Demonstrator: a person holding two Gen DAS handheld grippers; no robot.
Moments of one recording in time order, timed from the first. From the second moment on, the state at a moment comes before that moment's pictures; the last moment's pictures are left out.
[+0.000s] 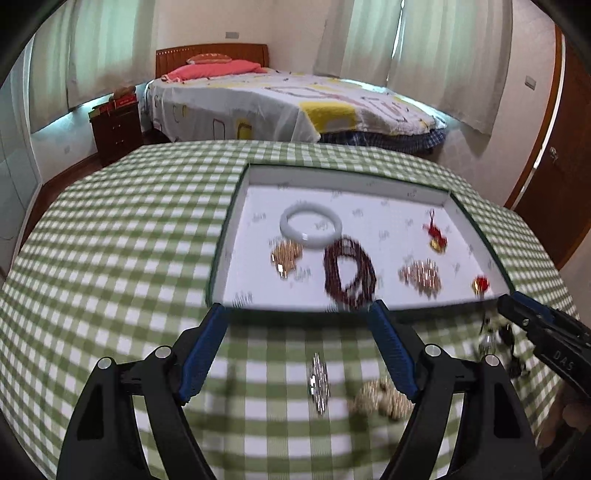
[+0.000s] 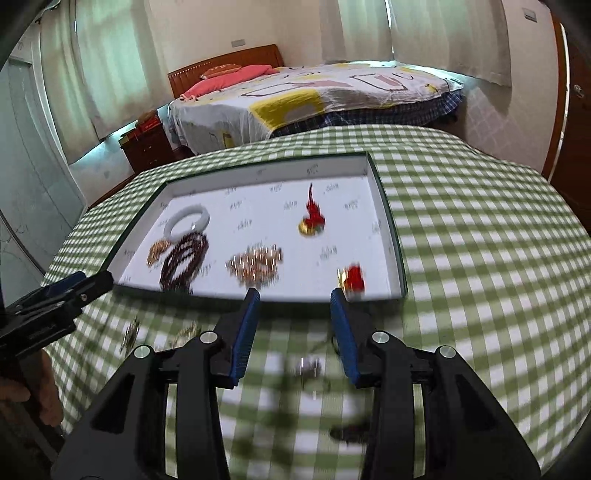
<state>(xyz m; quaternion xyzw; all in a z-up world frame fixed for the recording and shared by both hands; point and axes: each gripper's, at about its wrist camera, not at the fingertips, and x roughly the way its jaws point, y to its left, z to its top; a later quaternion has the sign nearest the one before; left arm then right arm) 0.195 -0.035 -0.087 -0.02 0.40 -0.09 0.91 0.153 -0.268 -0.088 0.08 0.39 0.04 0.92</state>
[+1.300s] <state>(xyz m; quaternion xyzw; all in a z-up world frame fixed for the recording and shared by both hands) 0.173 -0.023 -0.125 0.02 0.42 -0.09 0.90 0.140 -0.263 -0.126 0.07 0.43 0.04 0.90</state>
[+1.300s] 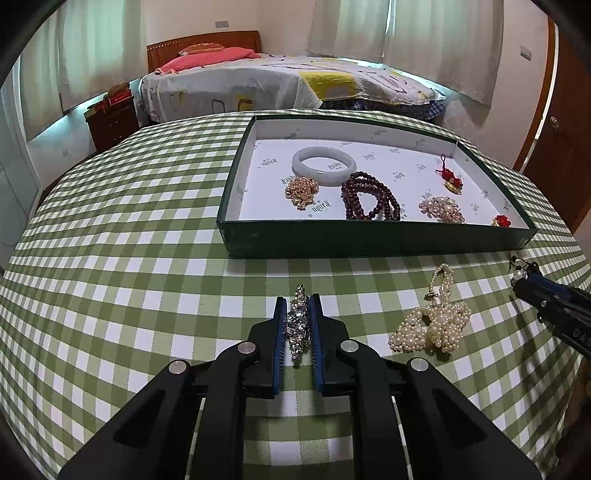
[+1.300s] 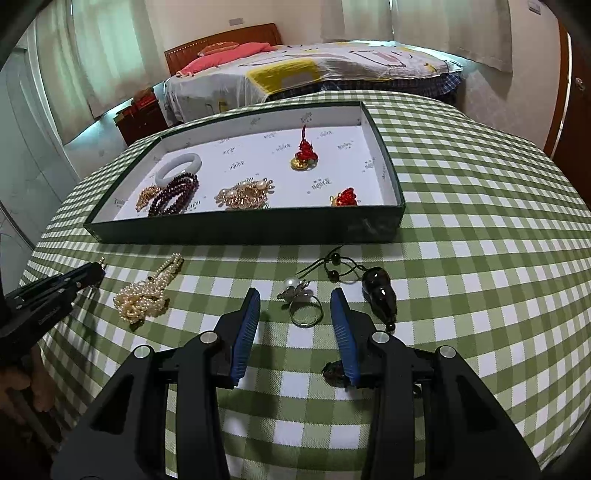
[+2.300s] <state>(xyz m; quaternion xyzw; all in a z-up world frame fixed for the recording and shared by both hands) 0.168 -0.021 -0.102 0.01 0.40 -0.09 0.91 0.130 -0.257 -0.101 0.05 0.39 0.05 0.92</state>
